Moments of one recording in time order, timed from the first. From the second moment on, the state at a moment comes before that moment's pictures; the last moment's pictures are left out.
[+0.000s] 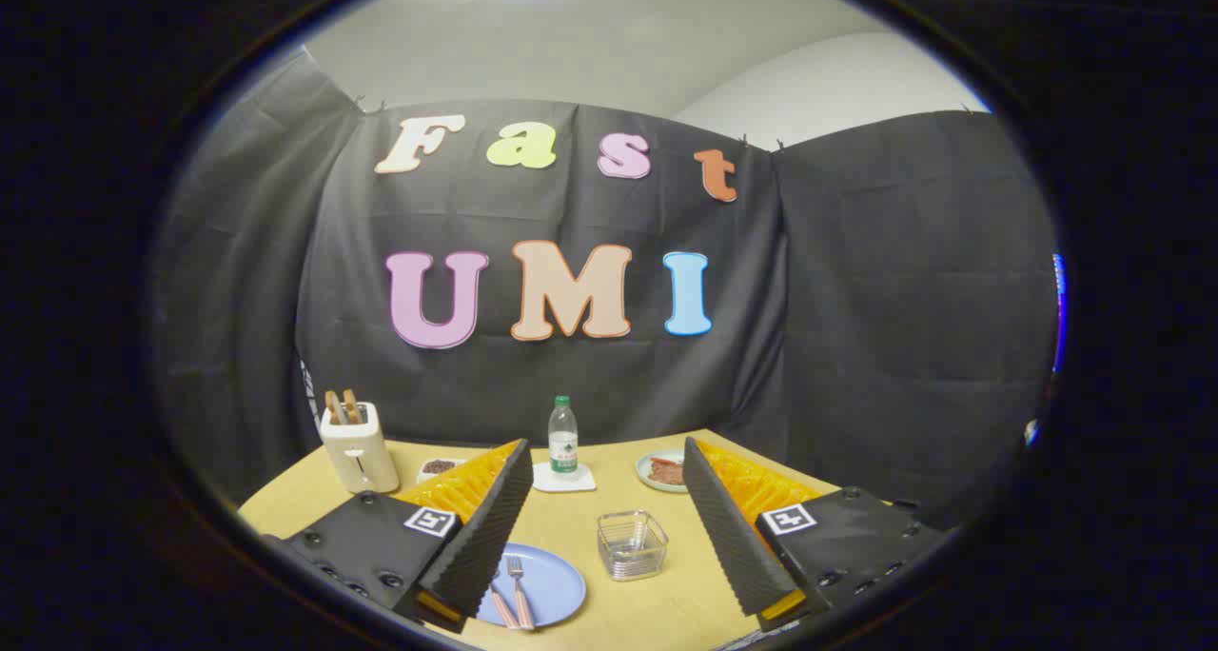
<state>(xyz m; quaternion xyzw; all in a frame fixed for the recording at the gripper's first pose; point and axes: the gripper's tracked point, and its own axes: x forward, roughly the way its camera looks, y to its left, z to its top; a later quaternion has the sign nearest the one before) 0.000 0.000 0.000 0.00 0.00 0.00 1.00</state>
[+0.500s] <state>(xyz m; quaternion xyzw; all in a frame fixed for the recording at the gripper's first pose) 0.007 0.024 -0.020 0.00 0.02 0.02 1.00</state>
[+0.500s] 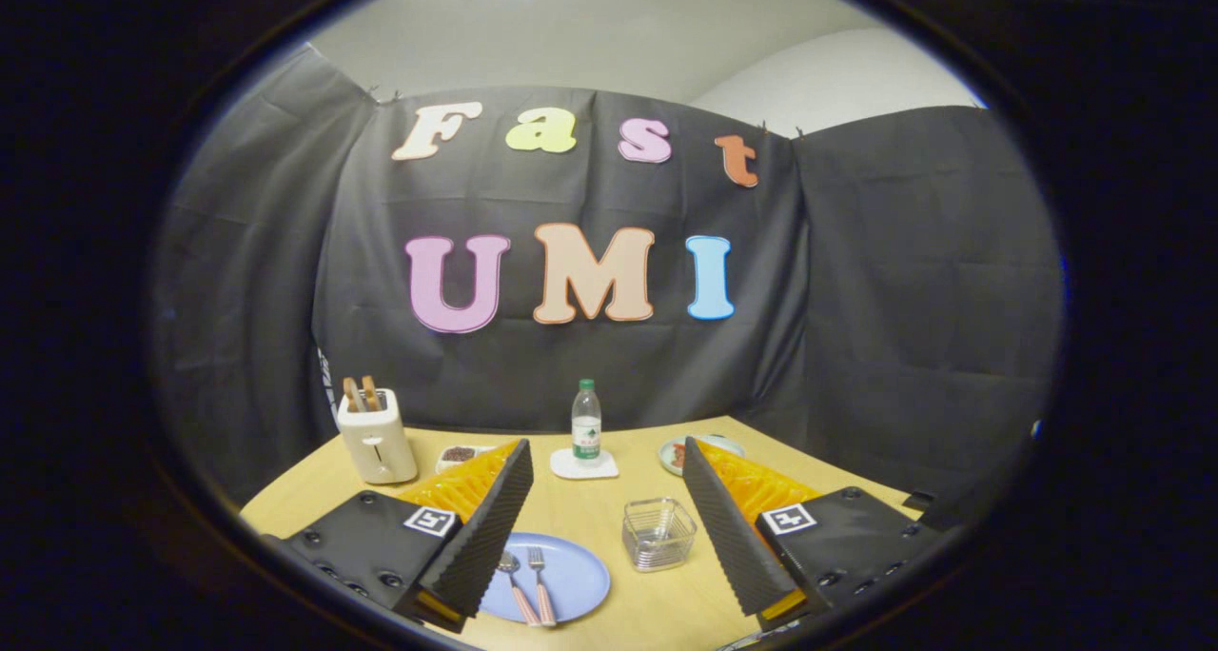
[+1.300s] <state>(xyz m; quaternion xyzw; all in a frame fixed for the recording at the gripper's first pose) 0.024 0.046 -0.137 -0.01 0.15 0.08 0.99</state>
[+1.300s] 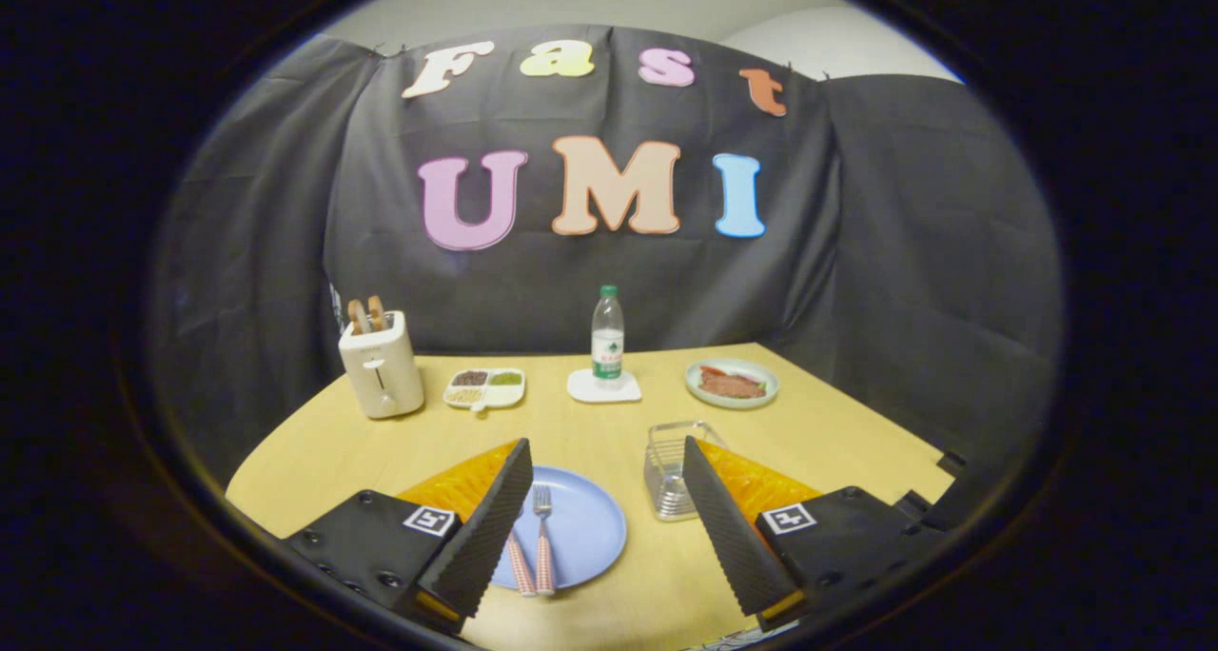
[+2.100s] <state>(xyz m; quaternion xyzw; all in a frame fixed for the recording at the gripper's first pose) 0.030 0.077 -0.276 -0.07 0.32 0.16 0.93</state>
